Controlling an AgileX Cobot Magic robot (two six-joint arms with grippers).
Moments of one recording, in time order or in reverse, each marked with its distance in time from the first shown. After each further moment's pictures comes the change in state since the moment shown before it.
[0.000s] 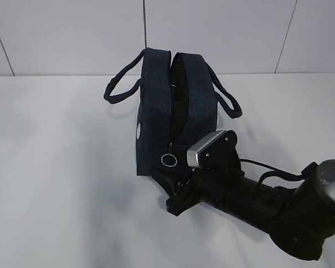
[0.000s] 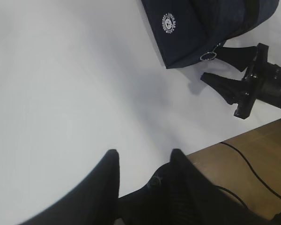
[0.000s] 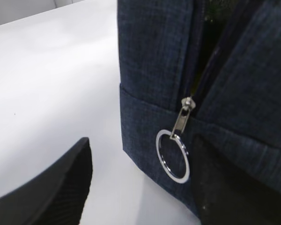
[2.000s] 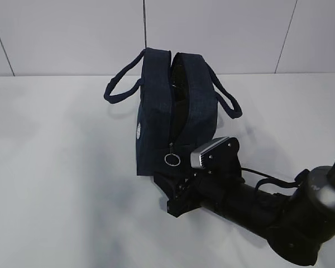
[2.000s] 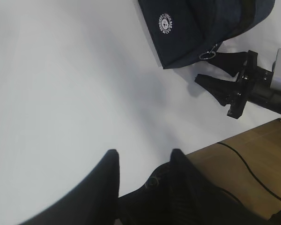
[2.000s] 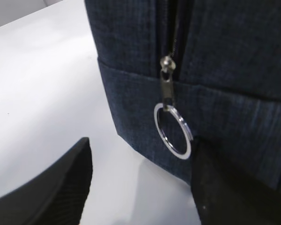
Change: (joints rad) left arm 0.000 0.000 0.000 -0.007 0.000 0.000; right arm 0.000 0.057 0.002 0.024 -0.035 0.090
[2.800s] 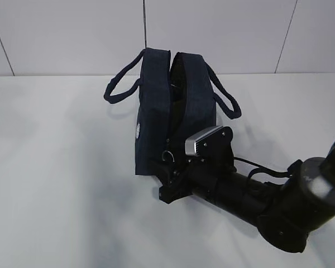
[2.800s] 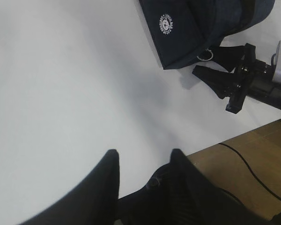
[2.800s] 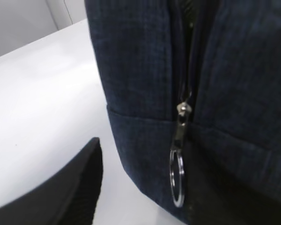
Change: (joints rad) left arm 0.000 0.000 0.000 0.002 -0.002 0.000; right arm 0.000 0.000 -0.068 -0.025 0.000 0.040
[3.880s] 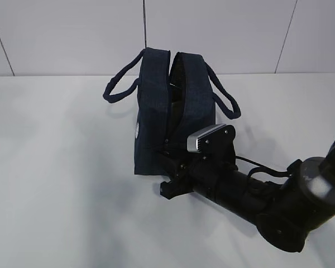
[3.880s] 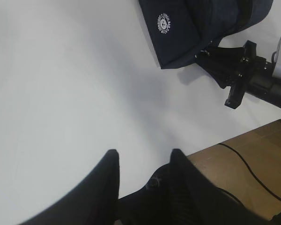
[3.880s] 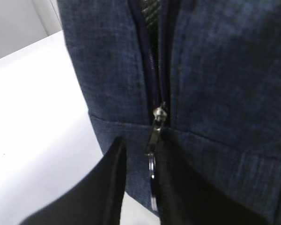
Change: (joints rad) left arm 0.000 0.000 0.000 0.000 0.000 0.000; right arm 0.000 0.001 -0.006 0.043 0.000 0.002
